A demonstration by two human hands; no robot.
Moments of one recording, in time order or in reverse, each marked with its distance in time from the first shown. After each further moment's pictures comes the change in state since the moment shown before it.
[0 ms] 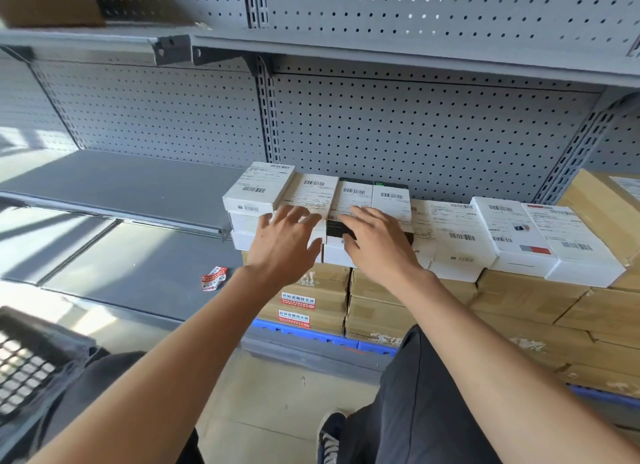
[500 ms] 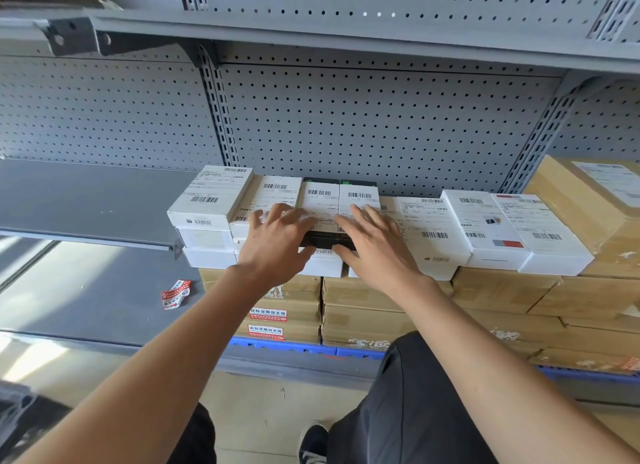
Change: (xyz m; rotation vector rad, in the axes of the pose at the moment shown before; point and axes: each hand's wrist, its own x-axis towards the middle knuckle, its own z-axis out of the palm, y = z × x) left_hand 0.052 0.018 0.035 0.011 -0.051 0.157; right_hand 0.003 0.066 0.025 -0.118 -0.104 0.102
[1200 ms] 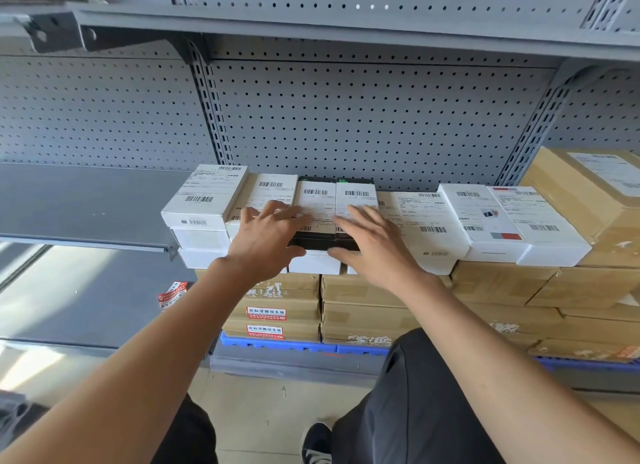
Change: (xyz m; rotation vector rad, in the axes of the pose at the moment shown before) left_hand 0.004 -0.016 -0.006 0.037 -0.119 0.068; right_hand -0.003 0.003 0.000 0.162 -0.028 0.011
